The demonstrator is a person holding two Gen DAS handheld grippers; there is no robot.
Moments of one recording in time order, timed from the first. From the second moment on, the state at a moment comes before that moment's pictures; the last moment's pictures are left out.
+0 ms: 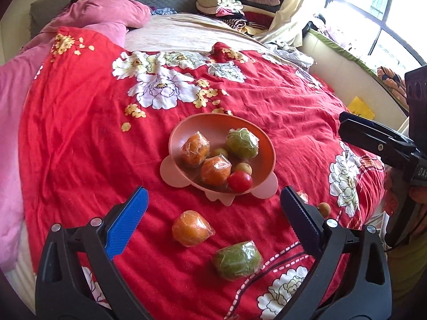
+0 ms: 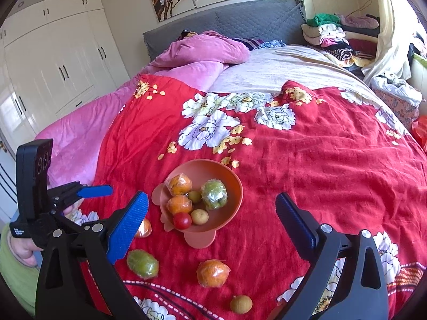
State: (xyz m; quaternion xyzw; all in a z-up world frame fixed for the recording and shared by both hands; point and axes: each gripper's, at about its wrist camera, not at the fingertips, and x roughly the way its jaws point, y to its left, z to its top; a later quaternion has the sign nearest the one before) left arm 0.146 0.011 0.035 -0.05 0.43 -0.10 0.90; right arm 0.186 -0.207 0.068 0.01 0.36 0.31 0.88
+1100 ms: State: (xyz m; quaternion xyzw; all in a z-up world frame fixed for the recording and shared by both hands) left arm 0.109 0.025 0.016 -0.05 0.44 -0.08 0.89; right arm 0.131 -0.203 0.030 -0.05 0.38 0.29 0.88
